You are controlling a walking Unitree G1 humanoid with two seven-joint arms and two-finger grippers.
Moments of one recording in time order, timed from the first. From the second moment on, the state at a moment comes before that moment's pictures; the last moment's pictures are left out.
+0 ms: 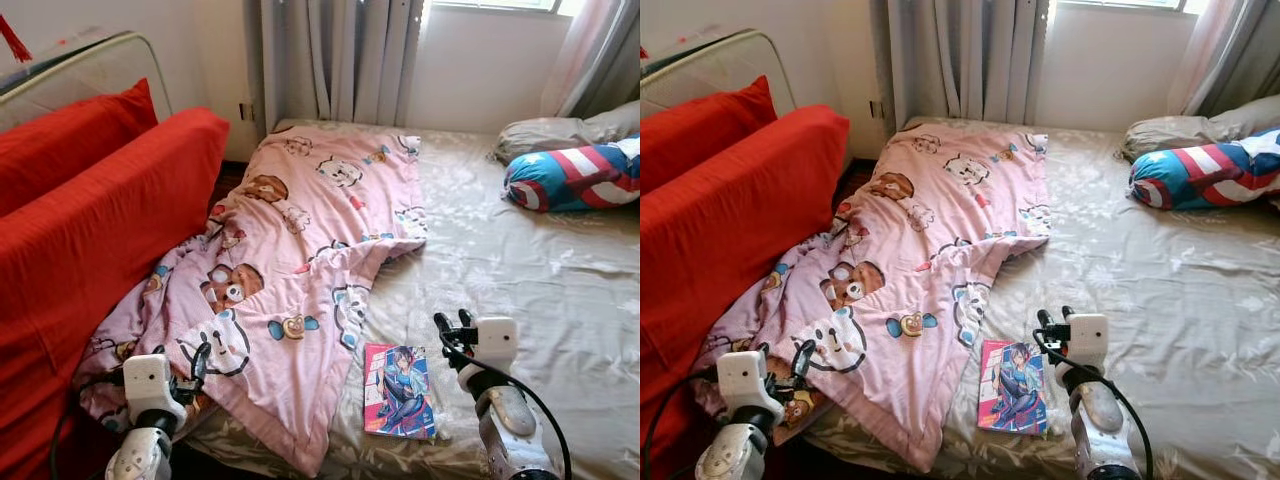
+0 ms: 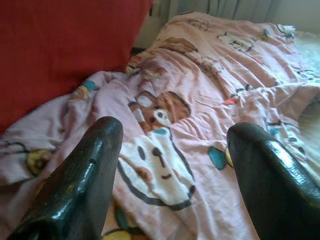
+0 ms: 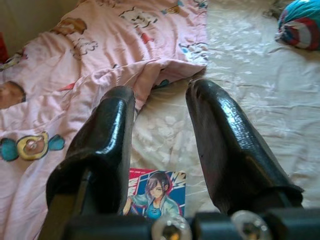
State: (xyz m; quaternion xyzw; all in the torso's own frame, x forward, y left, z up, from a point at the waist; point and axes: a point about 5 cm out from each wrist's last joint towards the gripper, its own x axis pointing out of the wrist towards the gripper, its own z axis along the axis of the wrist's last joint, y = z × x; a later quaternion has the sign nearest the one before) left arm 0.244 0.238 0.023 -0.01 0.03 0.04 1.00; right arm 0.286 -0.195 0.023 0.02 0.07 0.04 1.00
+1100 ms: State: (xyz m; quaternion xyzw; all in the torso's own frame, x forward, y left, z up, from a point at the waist) left arm 0.250 0.250 0.044 -0.02 0.03 0.05 1.00; right arm 0.287 -0.198 0.025 0.04 0.07 -0.01 1.00
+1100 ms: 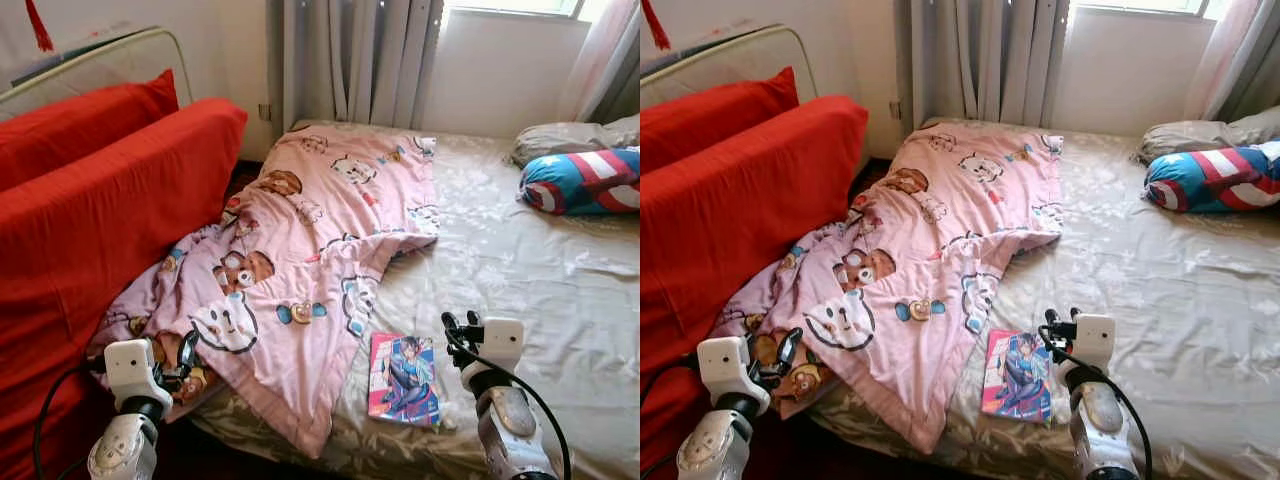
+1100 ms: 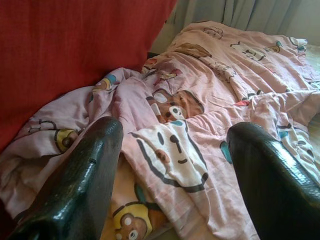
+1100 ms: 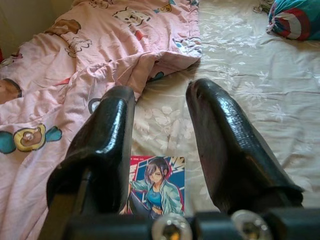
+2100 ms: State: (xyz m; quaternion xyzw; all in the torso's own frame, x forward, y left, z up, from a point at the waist) left arm 0.251 0.243 0.046 -0.02 0.04 0.02 1.00; right arm 0.281 -0.198 0.020 0.03 0.08 0.00 1.00
